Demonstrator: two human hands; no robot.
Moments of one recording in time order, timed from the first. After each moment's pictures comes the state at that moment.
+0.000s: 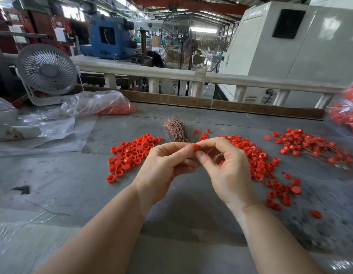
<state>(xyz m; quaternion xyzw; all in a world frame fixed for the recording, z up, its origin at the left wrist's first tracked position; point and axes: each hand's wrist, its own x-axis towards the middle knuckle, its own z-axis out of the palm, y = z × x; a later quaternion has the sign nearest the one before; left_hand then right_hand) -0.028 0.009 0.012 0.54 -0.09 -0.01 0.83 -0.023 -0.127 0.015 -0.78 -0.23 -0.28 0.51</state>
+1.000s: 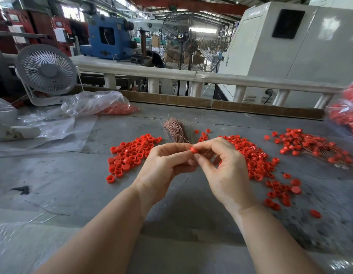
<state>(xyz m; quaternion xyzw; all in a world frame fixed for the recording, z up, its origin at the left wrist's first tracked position) -0.029 0.009 0.014 0.57 -0.09 -0.01 0.82 -0.021 -0.127 0.011 -0.79 -0.26 -0.32 0.44</state>
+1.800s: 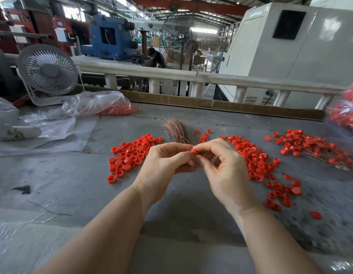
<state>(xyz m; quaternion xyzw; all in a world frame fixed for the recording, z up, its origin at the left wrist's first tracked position) -0.030 0.009 0.013 0.61 -0.10 0.05 0.79 -0.019 -0.129 0.011 -0.80 -0.27 -0.32 0.42</state>
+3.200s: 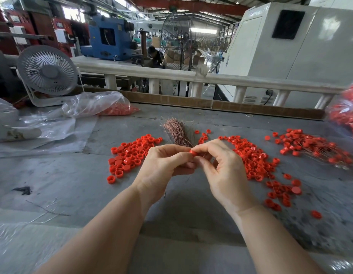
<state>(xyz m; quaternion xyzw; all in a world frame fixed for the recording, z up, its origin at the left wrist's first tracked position) -0.029 0.010 0.013 0.61 -0.07 0.03 0.79 -0.021 -0.129 0.011 -0.81 -0.28 -0.31 0.40</state>
